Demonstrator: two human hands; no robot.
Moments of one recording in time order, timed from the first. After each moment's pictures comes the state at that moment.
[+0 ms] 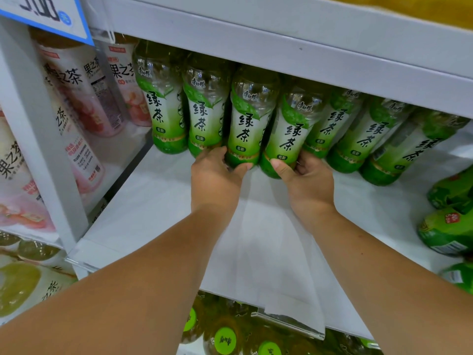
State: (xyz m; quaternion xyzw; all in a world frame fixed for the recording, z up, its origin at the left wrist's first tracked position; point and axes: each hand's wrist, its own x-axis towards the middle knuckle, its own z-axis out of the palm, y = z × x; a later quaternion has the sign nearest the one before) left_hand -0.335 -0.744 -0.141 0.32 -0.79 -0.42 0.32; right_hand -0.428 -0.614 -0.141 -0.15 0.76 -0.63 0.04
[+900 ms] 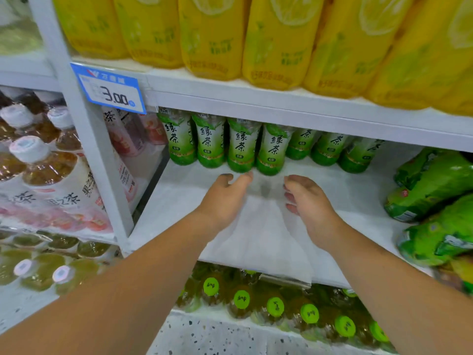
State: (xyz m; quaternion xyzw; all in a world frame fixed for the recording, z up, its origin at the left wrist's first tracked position) left_hand -0.267 -0.722 -0.063 0.34 -0.70 -0.63 -0.01; right_hand -0.362 -0.568 -0.092 0.02 0.76 -0.61 0.24
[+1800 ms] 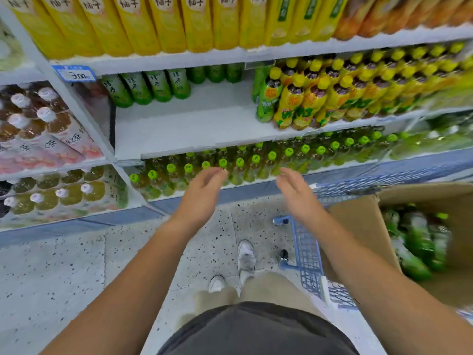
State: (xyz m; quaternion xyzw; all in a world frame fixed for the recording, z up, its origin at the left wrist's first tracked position) left_hand 0.004 -0.503 0.144 0.25 -0.75 -0.60 -0.13; right_hand -0.042 -0.294 0.108 0.10 0.81 -0.53 0.24
